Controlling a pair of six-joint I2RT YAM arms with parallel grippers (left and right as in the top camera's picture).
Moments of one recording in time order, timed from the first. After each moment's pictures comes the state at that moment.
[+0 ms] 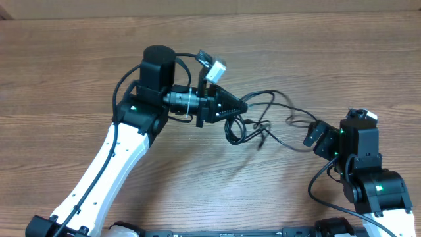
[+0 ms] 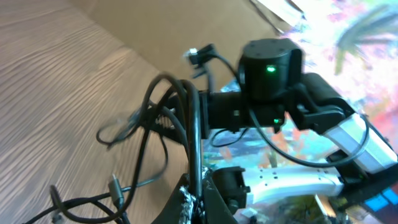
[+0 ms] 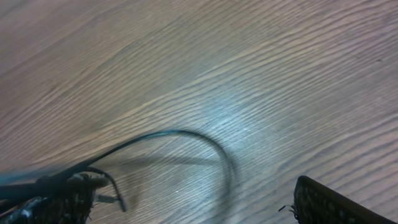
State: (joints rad) left arm -0.36 1.43 1.17 -0.21 1.26 -0.28; right arm 0.11 0.82 0.82 -0.87 0.19 0.55
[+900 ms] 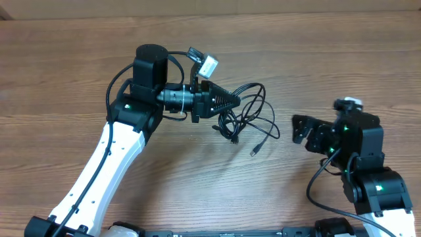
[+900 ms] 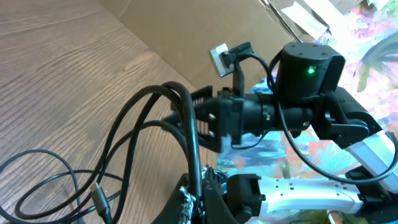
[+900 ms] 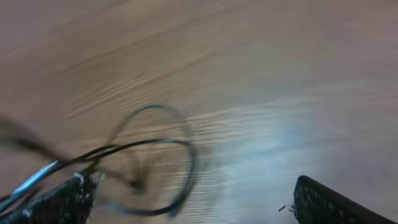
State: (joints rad) left arm -0.33 1.43 1.17 -0.23 1.22 -0.28; right arm 0.11 0.82 0.82 -0.71 -0.10 0.36
